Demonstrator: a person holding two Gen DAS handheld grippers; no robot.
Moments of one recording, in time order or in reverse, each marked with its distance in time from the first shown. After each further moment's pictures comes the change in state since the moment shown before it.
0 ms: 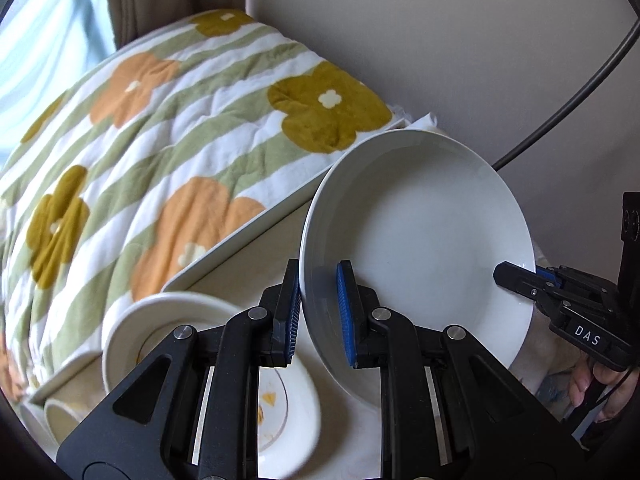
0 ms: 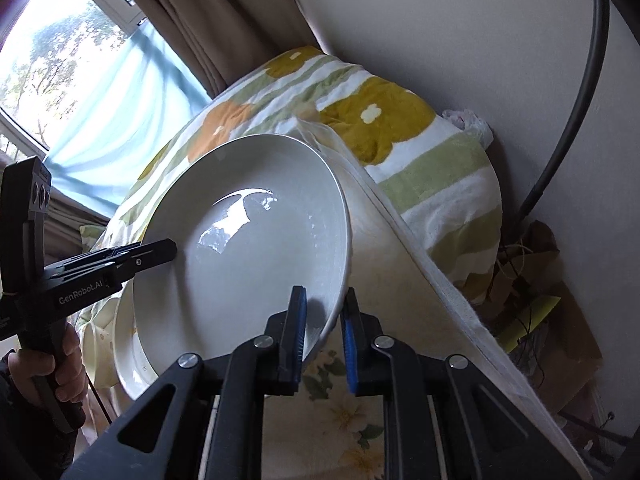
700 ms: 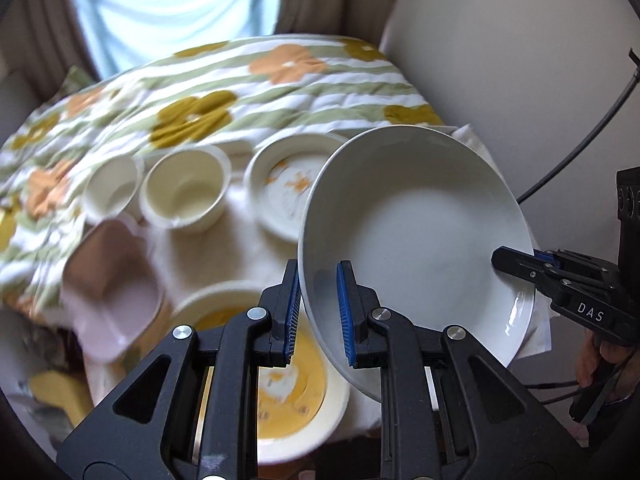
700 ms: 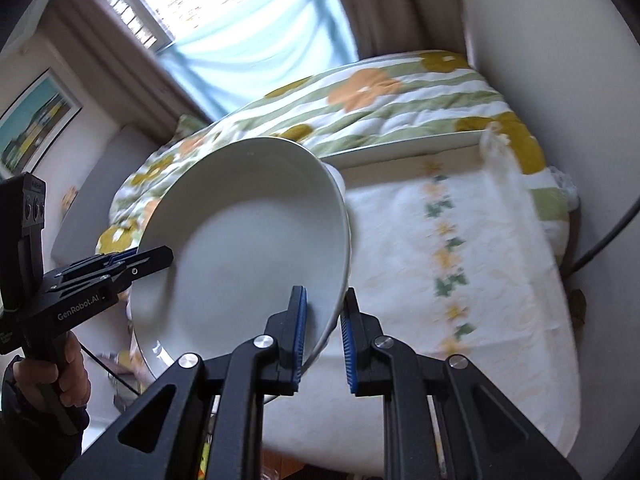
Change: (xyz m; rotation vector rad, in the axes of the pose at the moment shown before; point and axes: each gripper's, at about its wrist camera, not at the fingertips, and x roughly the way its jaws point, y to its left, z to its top) left arm -0.189 -0.007 -0.234 -0.429 -0.162 0.248; right arm -0.080 0.098 -0.089 -0.477 0.130 0.251
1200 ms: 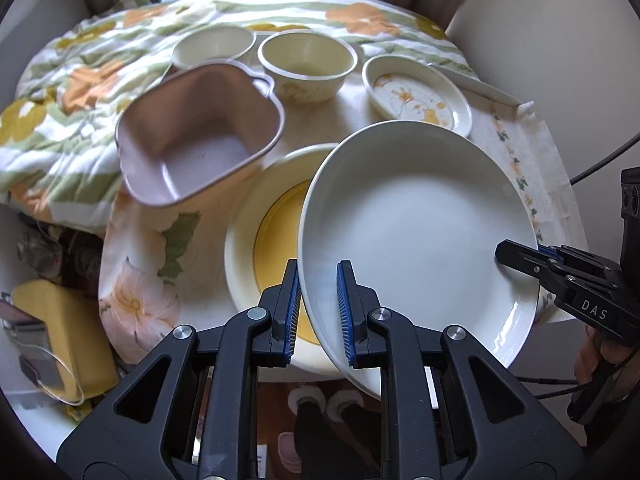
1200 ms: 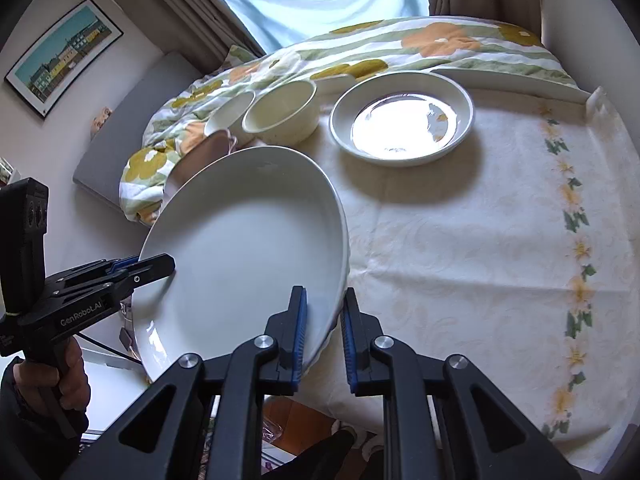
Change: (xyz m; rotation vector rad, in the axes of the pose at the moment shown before) left arm 0.005 0.105 -0.112 -0.205 0.114 0.034; right arm 0.074 0.073 -0.061 -0.118 0.164 0.063
